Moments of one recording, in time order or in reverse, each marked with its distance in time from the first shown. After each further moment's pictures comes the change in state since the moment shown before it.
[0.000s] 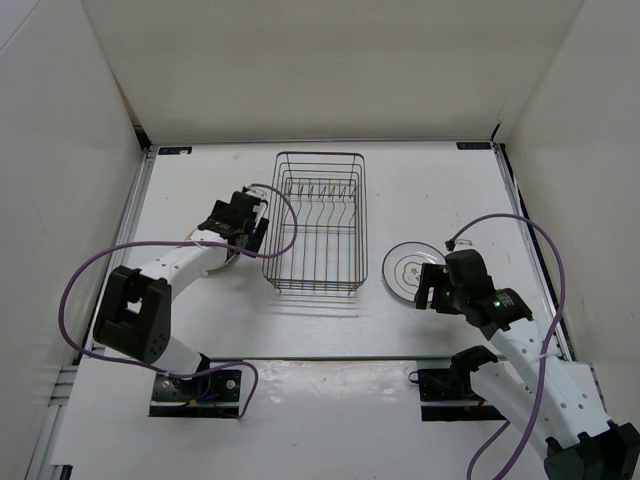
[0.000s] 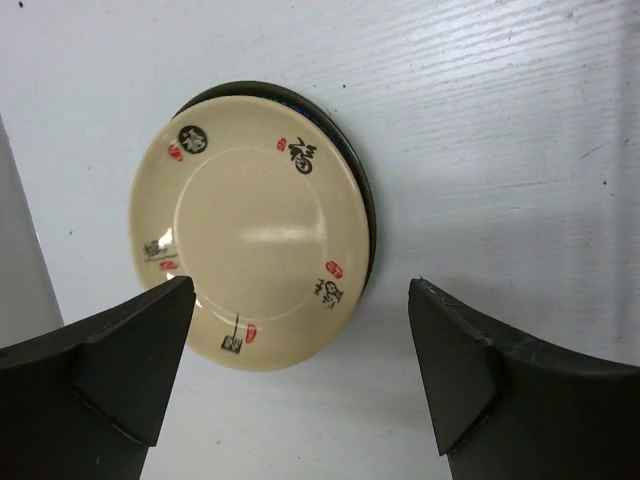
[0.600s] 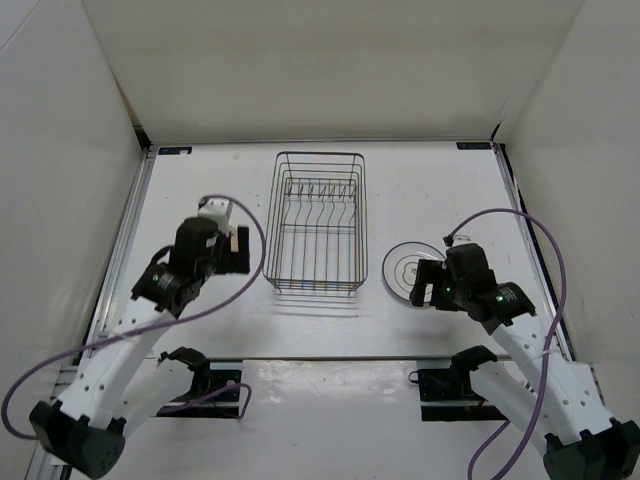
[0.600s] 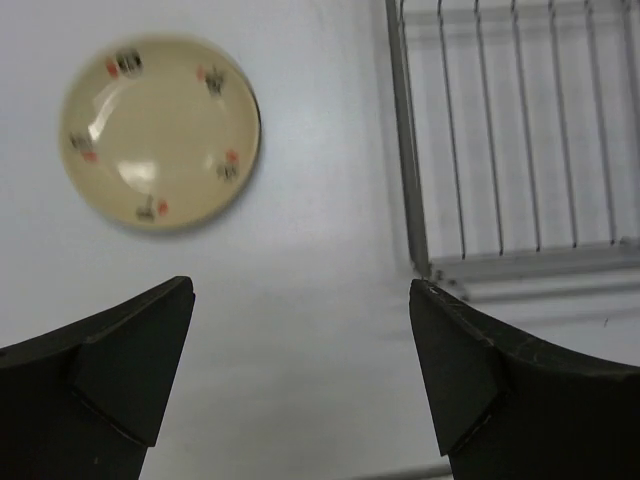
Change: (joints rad) left arm -0.037 -0.599 -0.002 -0.301 0.229 -0.299; right arm 0.000 0.032 0.049 -0.035 -0.040 -0.003
